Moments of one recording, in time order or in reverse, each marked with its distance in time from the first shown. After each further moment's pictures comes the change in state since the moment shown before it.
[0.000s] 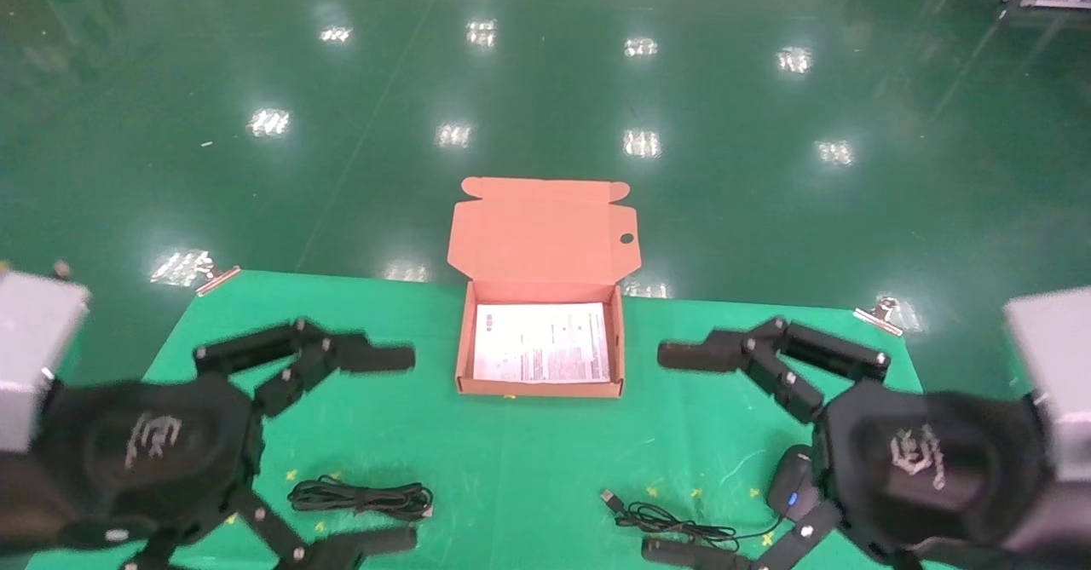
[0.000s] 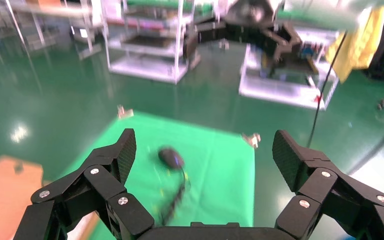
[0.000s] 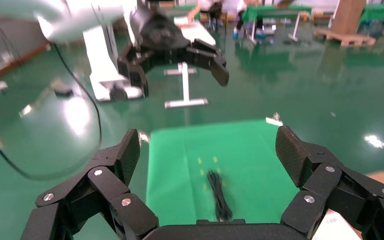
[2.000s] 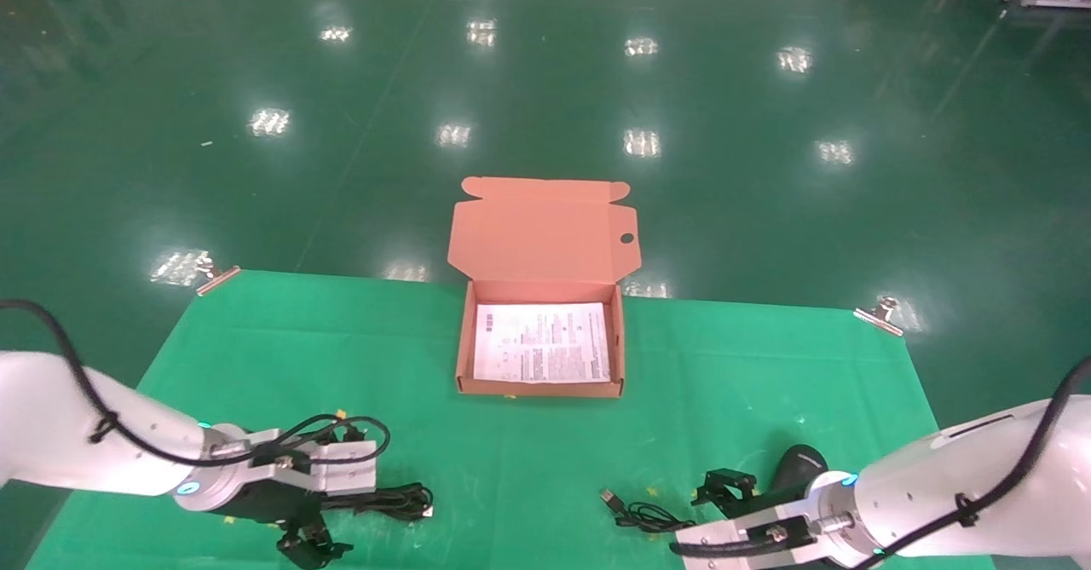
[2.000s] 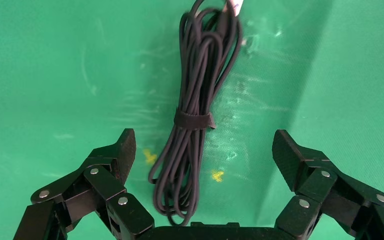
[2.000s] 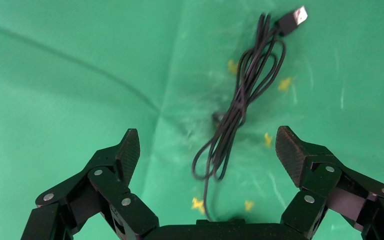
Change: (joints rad) left arm -0.285 0.421 0.577 0.441 1.144 -0.346 -0.033; right arm 0.227 -0.375 -0.616 -0.120 -1.201 0.255 -0.027
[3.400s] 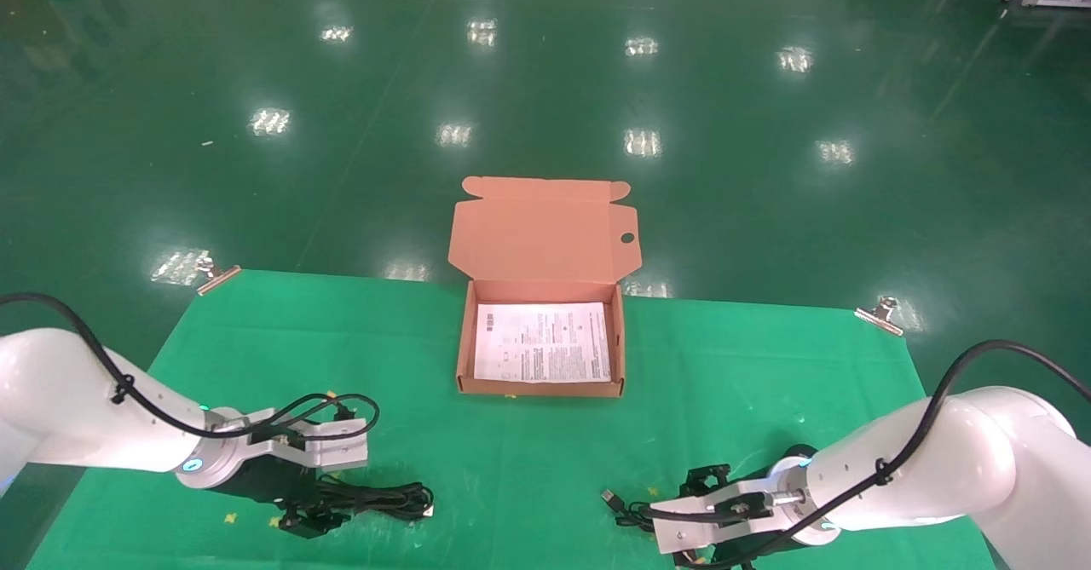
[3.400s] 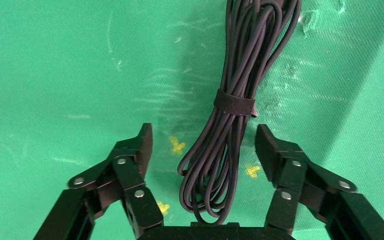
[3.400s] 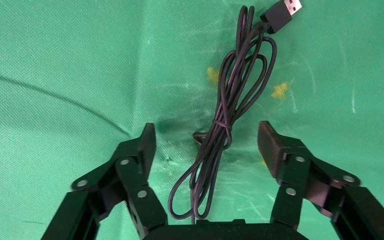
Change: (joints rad) left arm -0.072 0.107 -0.018 0.365 -0.030 -0.092 0.190; right arm 0.021 -0.140 -0.016 -0.276 -0.035 0.098 -0.047
